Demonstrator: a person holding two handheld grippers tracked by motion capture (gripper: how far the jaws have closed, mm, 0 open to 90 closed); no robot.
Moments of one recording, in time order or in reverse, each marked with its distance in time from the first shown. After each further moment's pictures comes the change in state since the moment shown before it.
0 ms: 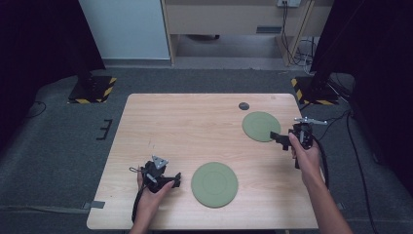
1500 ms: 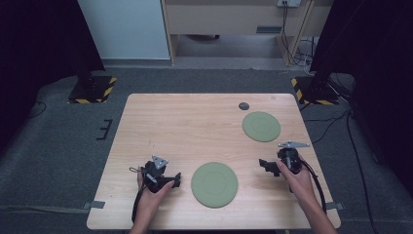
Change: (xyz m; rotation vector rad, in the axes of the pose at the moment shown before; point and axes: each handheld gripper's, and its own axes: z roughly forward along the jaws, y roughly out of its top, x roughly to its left) left arm 0.000 0.000 0.000 0.000 0.000 0.000; right arm 0.036 -0.071 0.004 0.137 0.052 -0.156
